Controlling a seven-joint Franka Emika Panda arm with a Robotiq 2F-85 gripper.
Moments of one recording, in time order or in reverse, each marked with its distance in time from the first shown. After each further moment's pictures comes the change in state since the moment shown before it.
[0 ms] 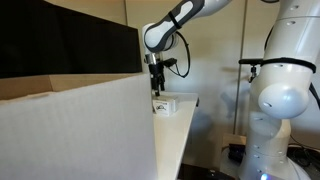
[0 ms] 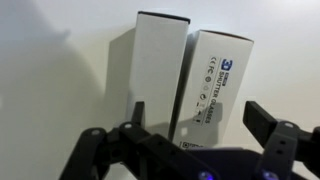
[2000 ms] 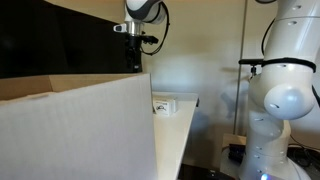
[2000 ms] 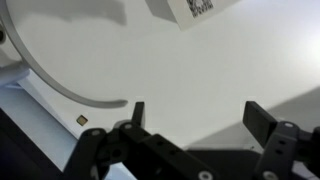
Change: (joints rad) arm 0.110 0.010 0.065 0.287 0.130 0.002 -0.779
